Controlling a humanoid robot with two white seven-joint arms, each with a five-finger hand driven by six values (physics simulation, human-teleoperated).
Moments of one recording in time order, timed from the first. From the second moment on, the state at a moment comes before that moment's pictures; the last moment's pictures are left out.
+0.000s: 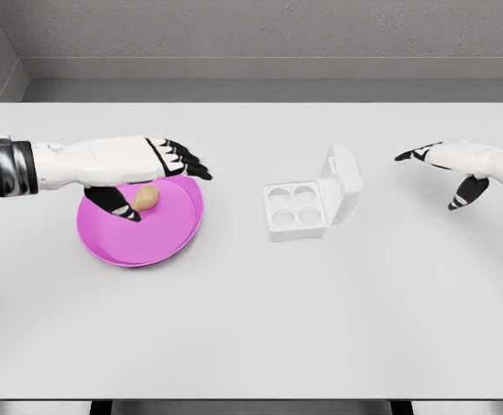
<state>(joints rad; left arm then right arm) -0.75 0.90 -0.77 -1.71 -0.11 -0.44 -0.59 -0.65 -0.86 0.64 -1.33 0.34 -0.26 0.61</state>
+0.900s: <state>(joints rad) -0.69 0.81 -0.75 -1.46 -0.10 -0.30 -0.61 -0.67 -0.91 0.63 -1.22 0.34 -0.50 0.61</state>
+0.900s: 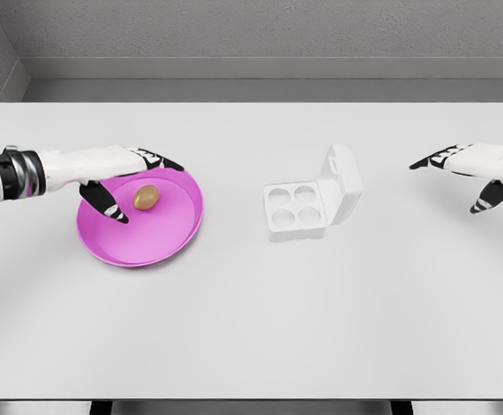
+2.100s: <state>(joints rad) -0.69 0.70 -0.74 -1.32 -0.20 -0.28 -0.61 -0.67 -0.91 0.64 -1.25 0.34 -0.50 0.61</state>
